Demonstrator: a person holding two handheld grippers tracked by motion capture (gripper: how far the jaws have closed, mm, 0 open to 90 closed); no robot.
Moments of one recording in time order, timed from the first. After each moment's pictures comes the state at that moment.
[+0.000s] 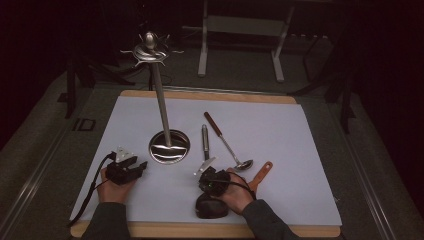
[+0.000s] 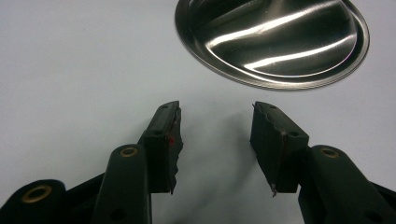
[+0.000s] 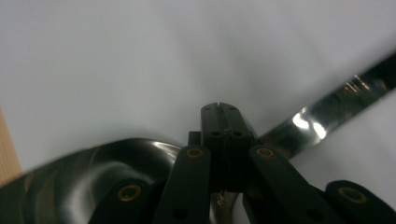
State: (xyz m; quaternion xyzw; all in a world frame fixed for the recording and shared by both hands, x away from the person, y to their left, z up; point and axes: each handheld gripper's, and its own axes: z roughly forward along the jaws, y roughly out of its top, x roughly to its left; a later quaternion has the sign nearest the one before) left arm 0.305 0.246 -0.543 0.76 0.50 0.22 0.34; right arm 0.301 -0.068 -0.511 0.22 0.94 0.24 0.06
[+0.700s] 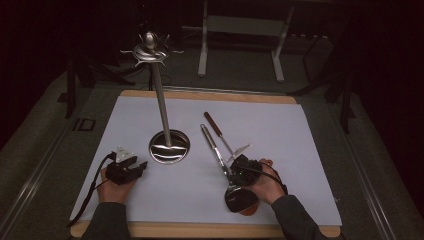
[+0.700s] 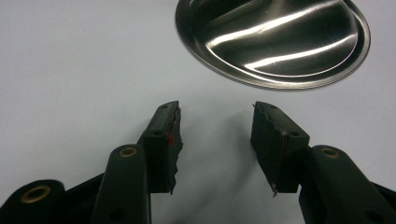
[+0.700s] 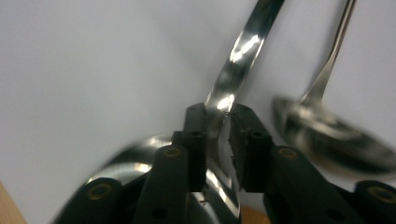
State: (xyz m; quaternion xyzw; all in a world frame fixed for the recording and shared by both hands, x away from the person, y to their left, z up) left arm 0.305 0.246 -0.543 0.76 0.50 0.23 0.34; right arm 0.320 -0.143 -0.478 0.31 0.92 0.21 0.09
